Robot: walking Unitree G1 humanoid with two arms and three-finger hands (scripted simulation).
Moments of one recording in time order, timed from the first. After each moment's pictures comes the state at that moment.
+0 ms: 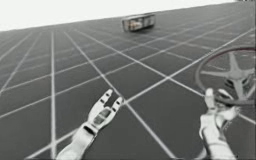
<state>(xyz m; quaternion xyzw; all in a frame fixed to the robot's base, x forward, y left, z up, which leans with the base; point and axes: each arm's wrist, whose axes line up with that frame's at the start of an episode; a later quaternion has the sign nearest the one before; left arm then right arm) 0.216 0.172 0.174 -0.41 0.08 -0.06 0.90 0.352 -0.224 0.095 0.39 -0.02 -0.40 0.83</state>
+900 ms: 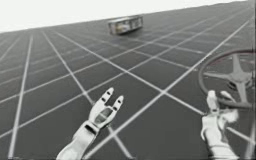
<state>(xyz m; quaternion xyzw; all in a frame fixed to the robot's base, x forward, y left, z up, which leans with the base) 0.218 0.167 0.177 -0.41 0.08 -0.07 0.91 0.348 -0.230 0.091 0.40 -0.02 -0.41 0.82</state>
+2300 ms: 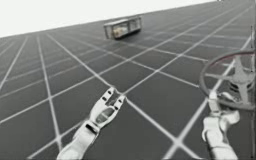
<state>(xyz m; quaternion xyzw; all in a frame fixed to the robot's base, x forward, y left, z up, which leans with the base) 0.220 0.160 0.184 -0.39 0.08 -0.08 0.91 0.344 -0.237 0.083 0.41 -0.01 -0.42 0.81</state>
